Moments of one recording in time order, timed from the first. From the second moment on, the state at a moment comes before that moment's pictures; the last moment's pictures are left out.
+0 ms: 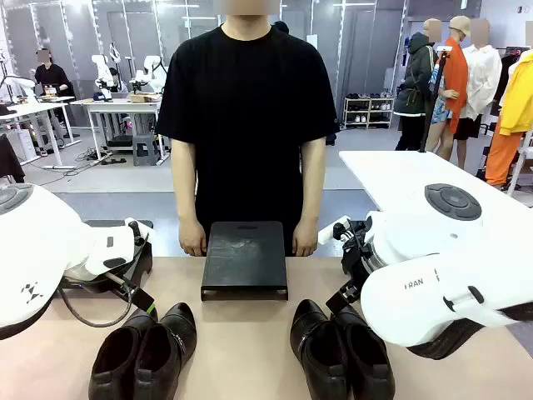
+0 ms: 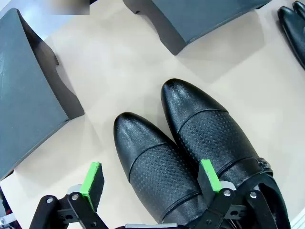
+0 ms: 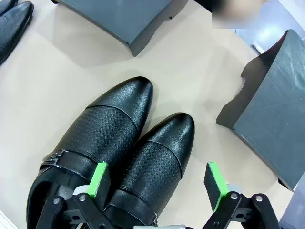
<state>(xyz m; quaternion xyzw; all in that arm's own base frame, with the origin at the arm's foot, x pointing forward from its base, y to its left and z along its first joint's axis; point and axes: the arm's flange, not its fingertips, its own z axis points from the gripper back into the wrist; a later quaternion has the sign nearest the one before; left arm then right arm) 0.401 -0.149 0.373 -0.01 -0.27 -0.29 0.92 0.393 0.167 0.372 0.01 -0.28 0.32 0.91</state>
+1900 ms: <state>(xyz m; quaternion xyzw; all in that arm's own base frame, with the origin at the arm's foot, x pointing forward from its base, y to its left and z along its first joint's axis) 0.320 -0.017 0.563 -0.32 -0.17 -0.33 0.87 0.318 0.049 0.568 0.30 -0.25 0.27 0.88</state>
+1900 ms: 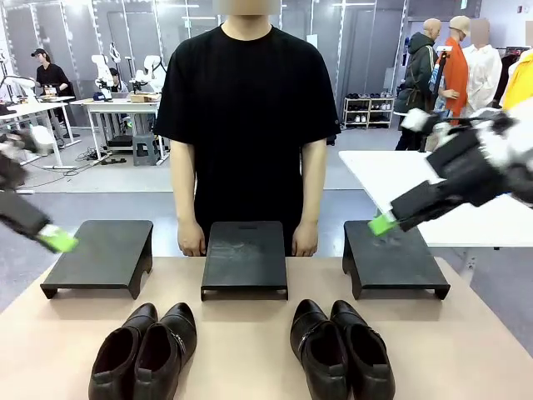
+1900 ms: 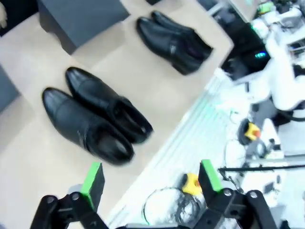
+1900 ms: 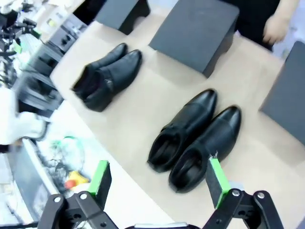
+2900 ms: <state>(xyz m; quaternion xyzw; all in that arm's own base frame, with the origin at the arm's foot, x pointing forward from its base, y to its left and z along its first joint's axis) 0.222 0.199 0.467 -0.56 -0.31 -0.13 0.76 0.183 -0.221 0.511 0.47 -0.35 0.03 0.81</state>
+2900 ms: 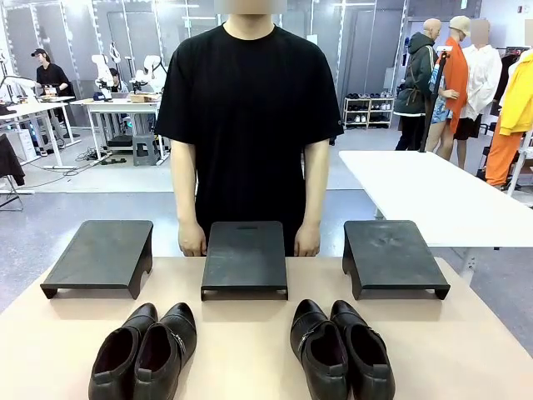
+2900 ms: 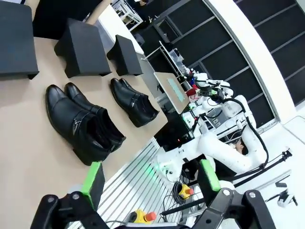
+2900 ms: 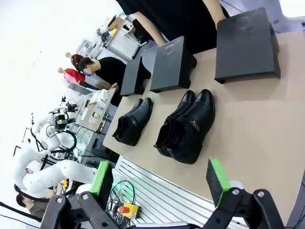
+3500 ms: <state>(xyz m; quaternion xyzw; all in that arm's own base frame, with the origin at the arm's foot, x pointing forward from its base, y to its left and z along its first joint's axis) 0.219 0.199 0.464 -0.55 -0.30 -0.11 0.77 0.183 -0.221 0.509 0.47 -0.34 0.02 0.81</state>
